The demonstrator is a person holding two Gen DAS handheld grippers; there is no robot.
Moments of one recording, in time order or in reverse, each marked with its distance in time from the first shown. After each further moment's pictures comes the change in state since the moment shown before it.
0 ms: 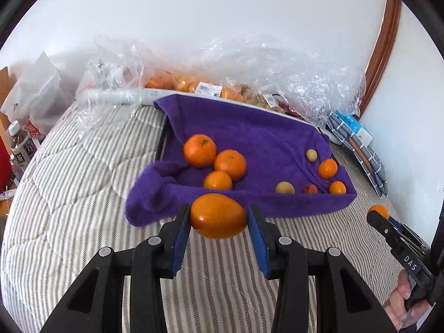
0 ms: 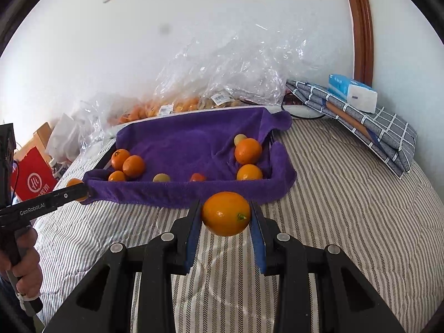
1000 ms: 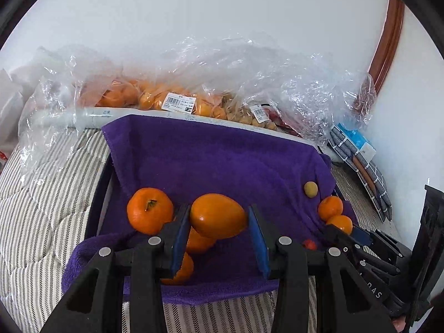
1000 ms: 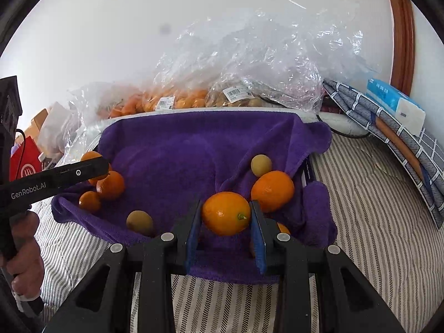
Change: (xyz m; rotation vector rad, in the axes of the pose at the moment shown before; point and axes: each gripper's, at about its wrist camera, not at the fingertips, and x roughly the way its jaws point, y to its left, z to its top) left arm 0.080 -0.035 0.049 0.013 -0.003 -0.057; right arm 0.098 0.004 0.044 -0.085 0.062 0.054
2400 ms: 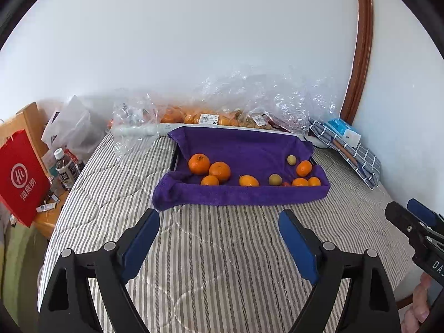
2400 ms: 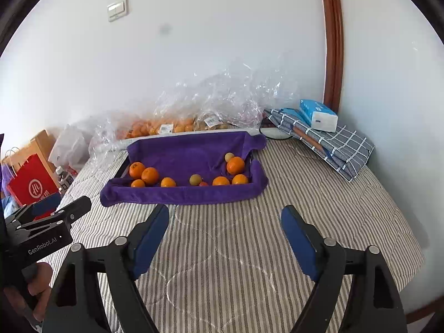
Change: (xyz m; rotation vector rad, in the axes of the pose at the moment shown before) left arm -0.197 -0.038 -0.083 0.064 -0.114 0.186; right arm -0.222 0.041 -0.058 0.088 -0.121 -0.172
